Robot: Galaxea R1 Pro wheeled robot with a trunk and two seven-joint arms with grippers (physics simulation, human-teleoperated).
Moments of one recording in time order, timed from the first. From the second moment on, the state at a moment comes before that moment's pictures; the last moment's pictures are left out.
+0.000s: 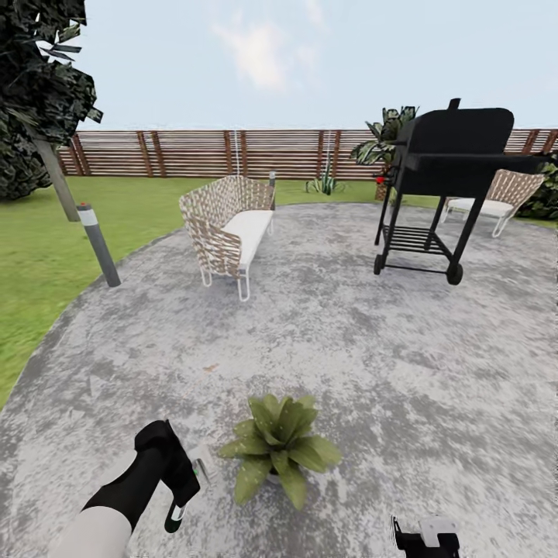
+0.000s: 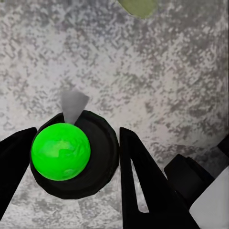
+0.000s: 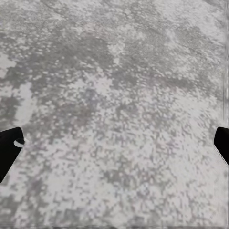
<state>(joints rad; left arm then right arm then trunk) -0.54 0.00 0.01 -0.87 -1.17 0.59 -1.16 -0.41 -0.11 -0.10 -0.04 0.22 -0.60 -0.16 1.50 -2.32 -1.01</state>
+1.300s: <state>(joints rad) -0.53 0.00 0.02 -0.85 -1.16 0.67 -1.16 -0.41 -0.10 -0.10 -0.04 0.22 -0.60 -0.16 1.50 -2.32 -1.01</state>
